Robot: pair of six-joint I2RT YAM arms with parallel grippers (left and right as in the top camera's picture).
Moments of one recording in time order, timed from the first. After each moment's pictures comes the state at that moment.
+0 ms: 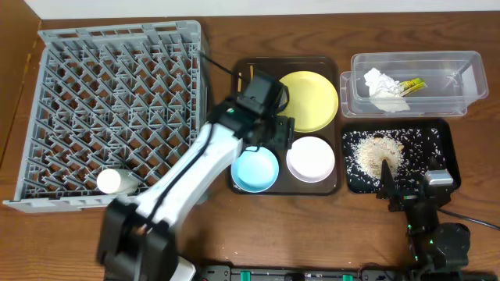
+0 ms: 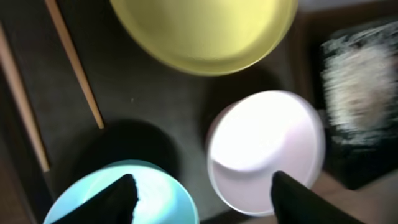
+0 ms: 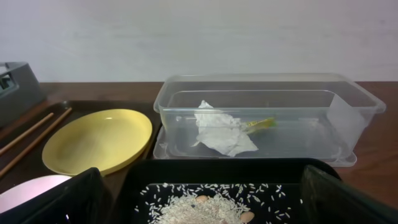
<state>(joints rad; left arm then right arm) -0.52 1.64 1.26 -0.78 0.16 -0.38 0.10 0.01 0.01 -0.07 0.01 0.07</state>
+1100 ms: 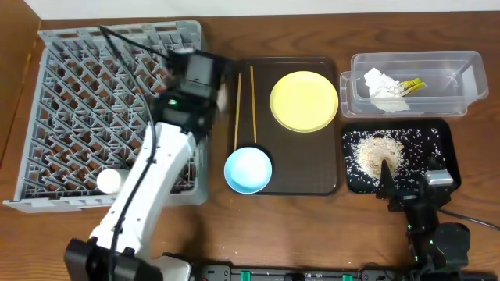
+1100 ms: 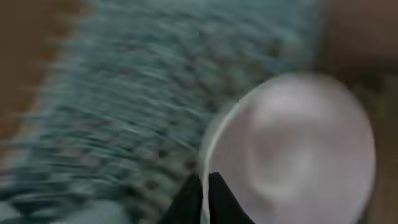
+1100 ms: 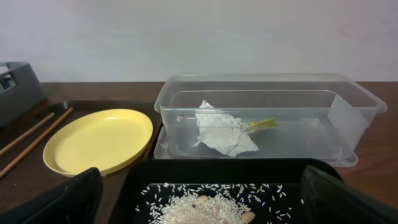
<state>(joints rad) -0.27 1.50 1.35 -0.86 -0.64 -0.39 0.10 0.01 0.01 -0.07 0.00 0.07</state>
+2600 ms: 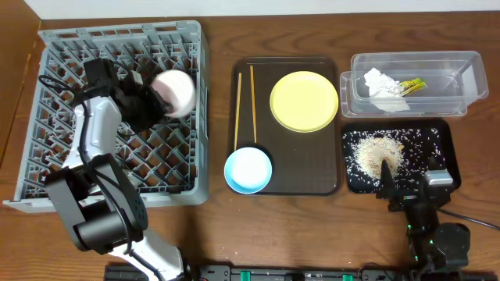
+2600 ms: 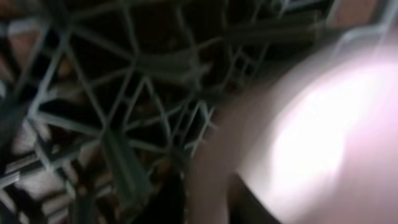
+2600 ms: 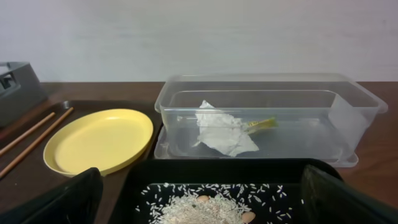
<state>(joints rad) 0.35 1.85 1.35 -0.74 0.49 -0.33 0.10 0.01 0.01 -0.07 0.00 0.07</state>
